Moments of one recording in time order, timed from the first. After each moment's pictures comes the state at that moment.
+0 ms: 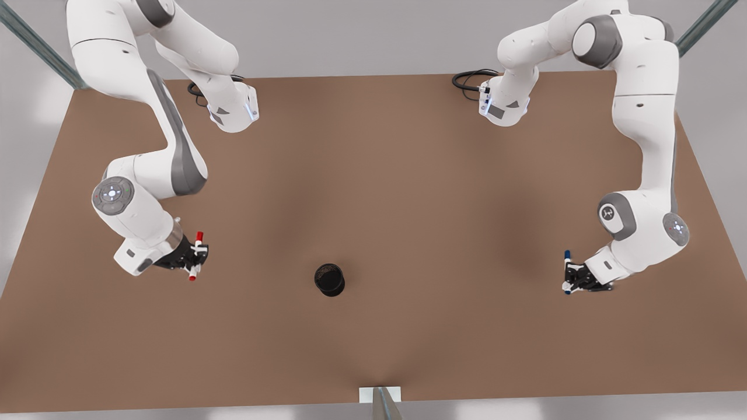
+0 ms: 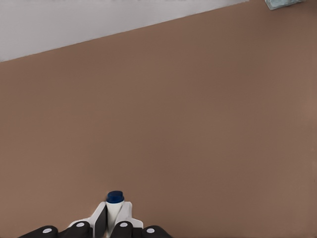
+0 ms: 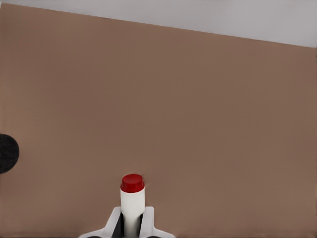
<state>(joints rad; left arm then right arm) 0.35 0.57 -0.35 -1.65 -0.16 2.36 0.58 -0.36 0.30 0.54 -1.72 -0.21 2.12 0.10</state>
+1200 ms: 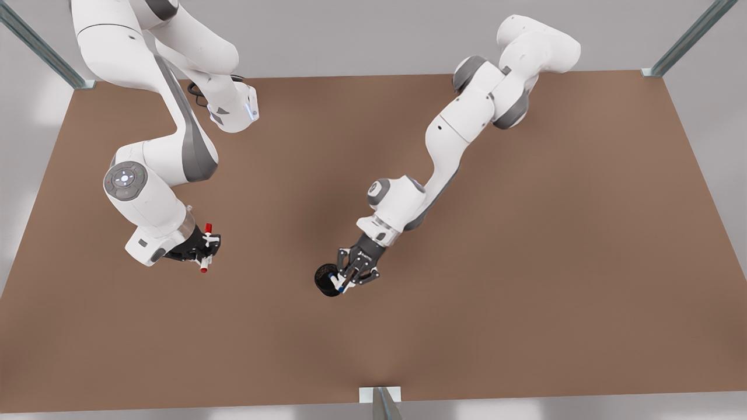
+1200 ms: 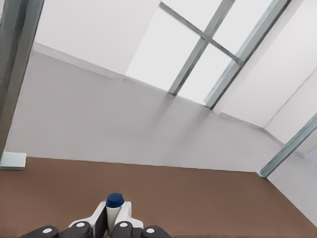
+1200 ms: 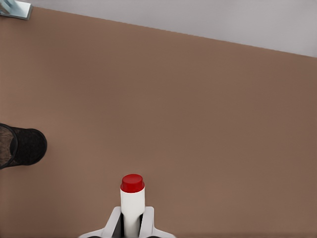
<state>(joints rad) -0.63 1.11 -0.29 -1.12 -0.49 3.46 0.15 -0.35 0.28 0.60 -1.69 -0.21 2.06 0.13</state>
